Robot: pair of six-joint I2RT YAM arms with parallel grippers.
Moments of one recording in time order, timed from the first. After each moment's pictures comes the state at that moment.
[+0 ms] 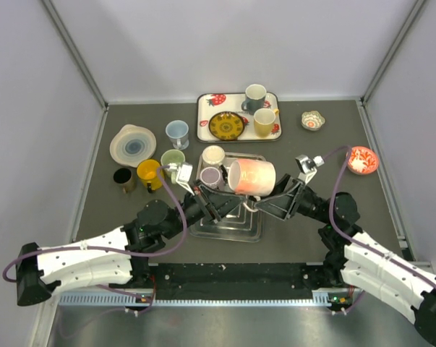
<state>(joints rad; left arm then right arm) -1.18 0.80 0.57 0.46 -0.14 -0.85 0.65 0.70 0.30 0.81 -0.59 1.15</state>
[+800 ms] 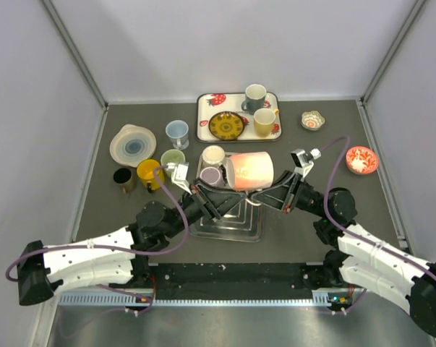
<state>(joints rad) -1.16 0.85 0.53 0.67 -0.09 -0.89 0.64 0.84 0.34 1.02 -0.63 1.31</state>
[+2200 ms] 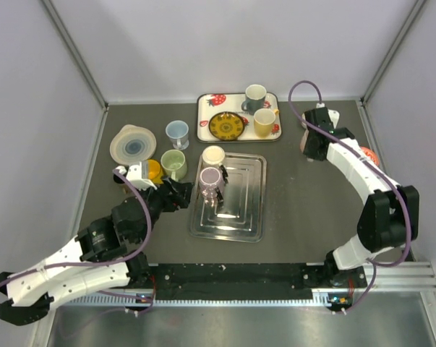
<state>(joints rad) -1.09 0.56 0.78 -0.44 -0.70 -0.70 0.23 1.51 1.23 -0.71 0.36 0.45</state>
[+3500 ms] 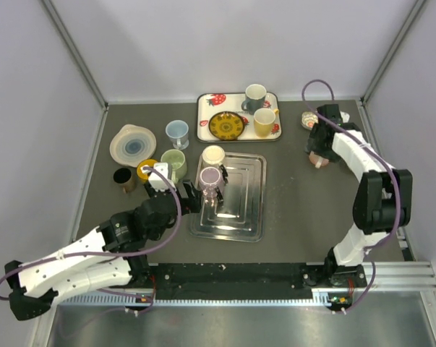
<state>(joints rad) -1.07 0.69 0.73 -0.49 -0.70 -0.68 0.08 1.73 1.32 -0.67 0.30 0.44</state>
